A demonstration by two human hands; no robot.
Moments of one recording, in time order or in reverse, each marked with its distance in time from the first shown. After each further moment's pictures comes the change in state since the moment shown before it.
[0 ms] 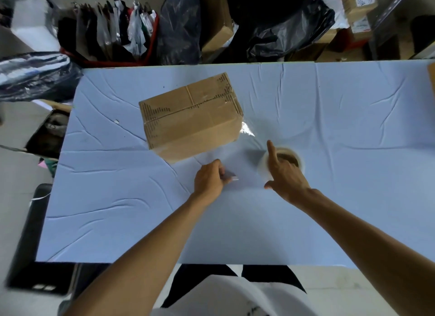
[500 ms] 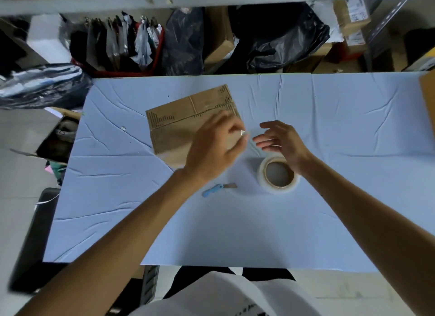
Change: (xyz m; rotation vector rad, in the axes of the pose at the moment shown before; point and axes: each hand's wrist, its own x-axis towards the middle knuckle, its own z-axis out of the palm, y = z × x) left_hand -0.021 0.098 -0.111 -0.051 0.372 0.761; right_hand 0.020 -0.019 -0.089 1.339 0.078 0.170
